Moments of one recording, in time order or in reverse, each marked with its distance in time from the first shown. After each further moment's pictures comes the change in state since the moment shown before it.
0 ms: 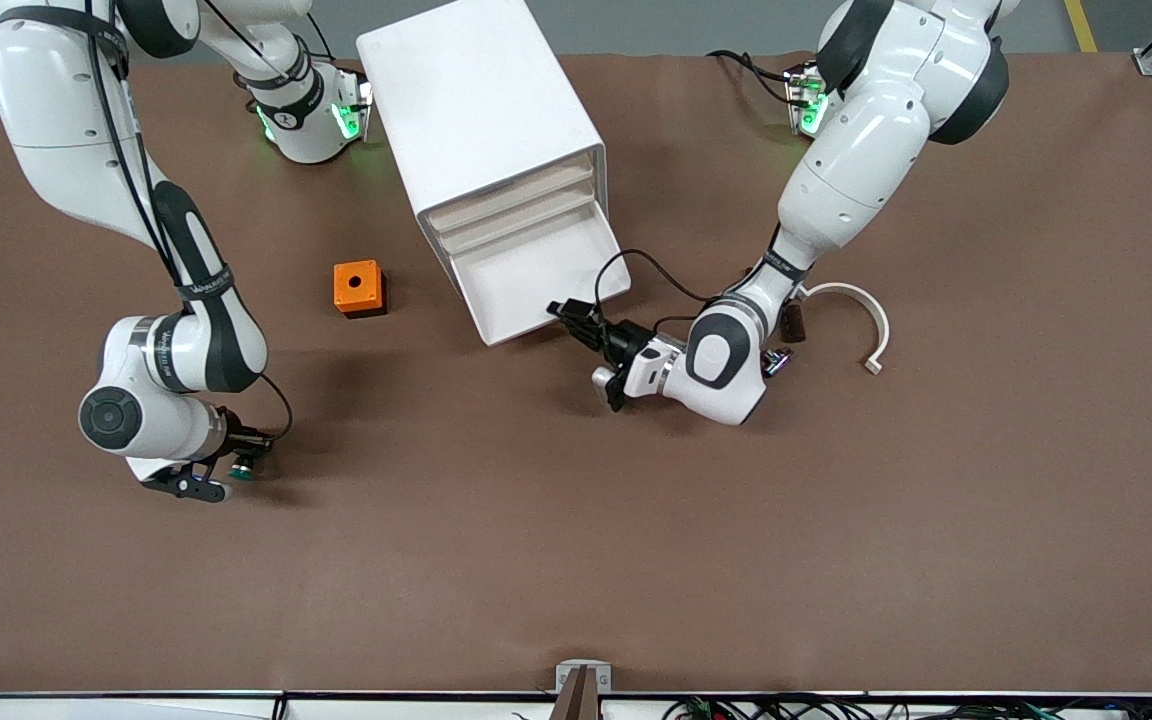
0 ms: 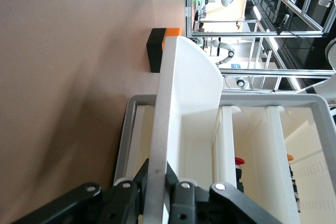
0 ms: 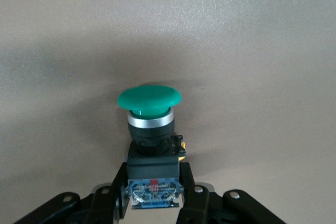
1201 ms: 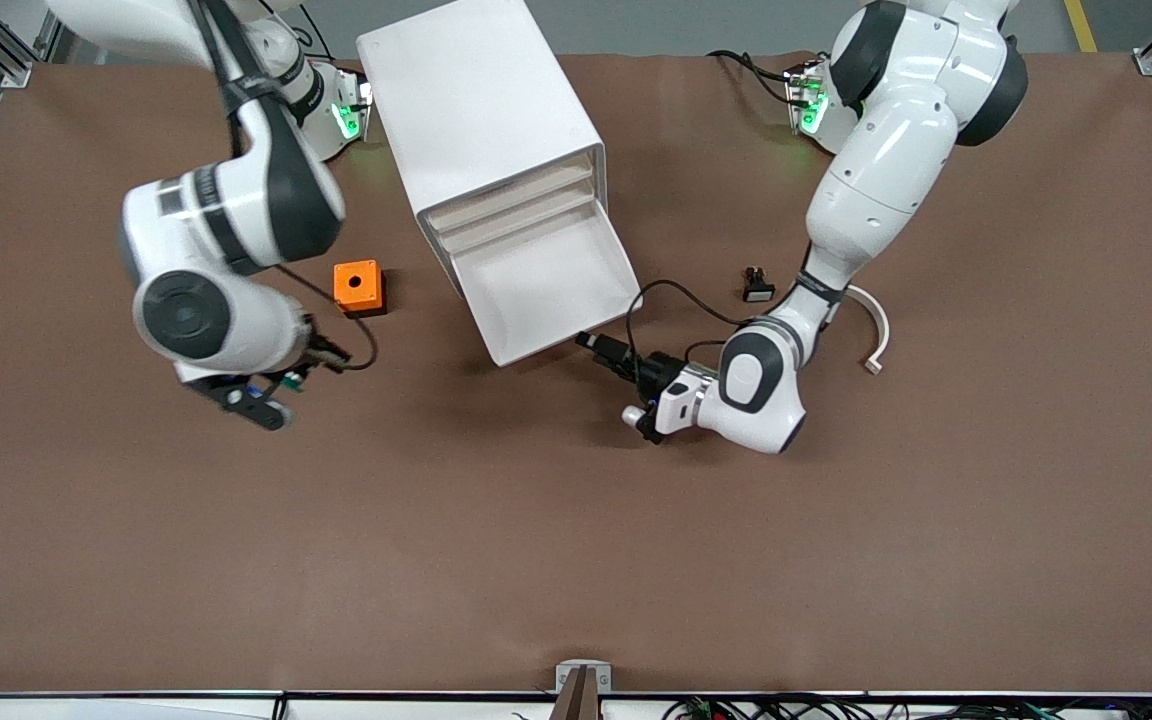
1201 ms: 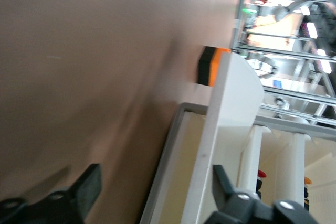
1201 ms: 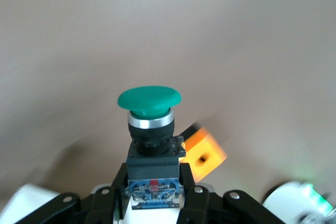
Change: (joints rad) left arm 0.073 -0.013 0.036 0.075 0.222 0.037 -0.279; right arm 0.371 -0.290 0.031 0.213 0.063 -0.682 0.716
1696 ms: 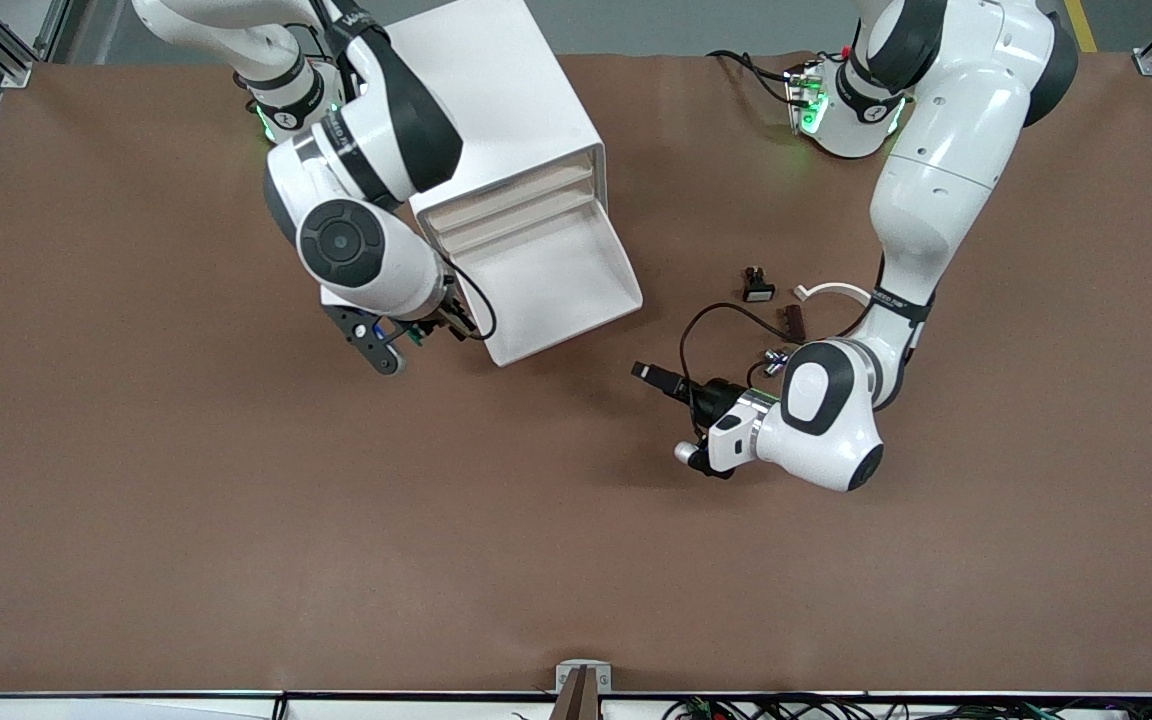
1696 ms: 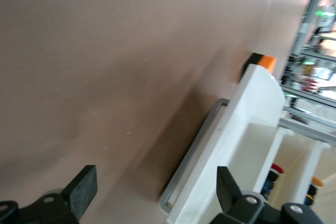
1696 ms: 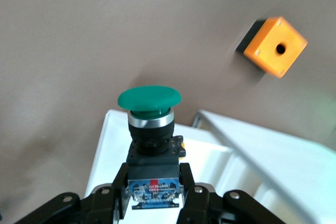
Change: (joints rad) left arm 0.086 -0.079 0.000 0.098 0.334 -0.068 -0.294; right arm 0.176 0.007 0.000 -0.016 0.168 0.146 0.445
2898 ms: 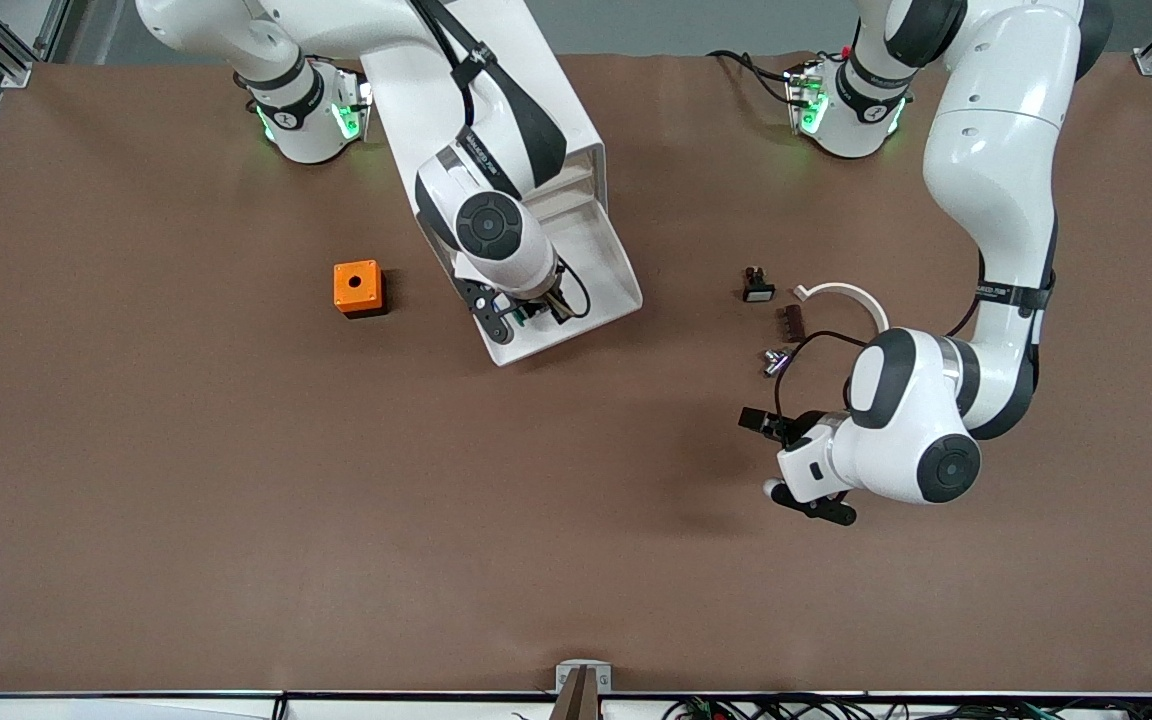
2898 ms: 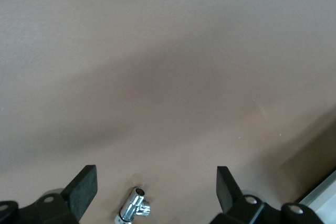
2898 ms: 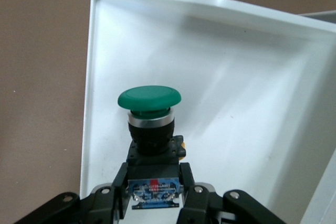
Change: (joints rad) left arm -0.007 -0.103 0.120 0.092 0.512 0.003 -0.218; right arm 0.199 0.100 0.000 -0.177 0.114 0.371 0.184
